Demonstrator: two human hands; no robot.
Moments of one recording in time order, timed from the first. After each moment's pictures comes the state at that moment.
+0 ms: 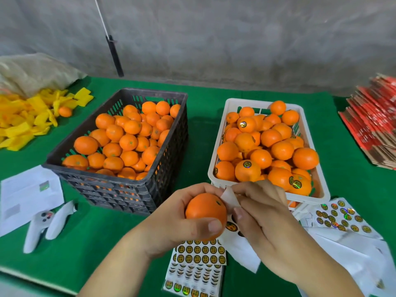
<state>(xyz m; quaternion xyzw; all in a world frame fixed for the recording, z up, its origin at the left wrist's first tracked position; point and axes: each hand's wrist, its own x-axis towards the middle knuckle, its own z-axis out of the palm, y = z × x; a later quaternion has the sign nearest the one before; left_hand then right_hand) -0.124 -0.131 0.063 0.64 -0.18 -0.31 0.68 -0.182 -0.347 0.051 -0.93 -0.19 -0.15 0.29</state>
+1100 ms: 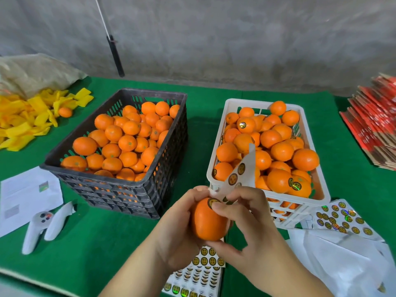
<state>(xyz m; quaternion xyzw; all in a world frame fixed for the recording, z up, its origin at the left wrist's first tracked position) -0.133 -0.161 0.044 0.41 0.08 -0.36 0.83 -0.185 -0.336 0.012 -0.88 -0.22 -0.22 0.35</state>
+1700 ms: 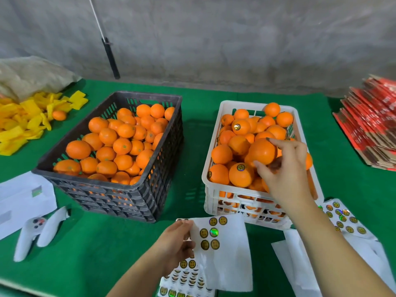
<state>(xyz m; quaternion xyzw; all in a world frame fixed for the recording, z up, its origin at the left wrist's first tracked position) -0.115 -0.148 -0.084 0.59 0.24 -0.34 0.69 -0.087 -0.430 0.008 -0.88 0.05 -0.29 0.38</state>
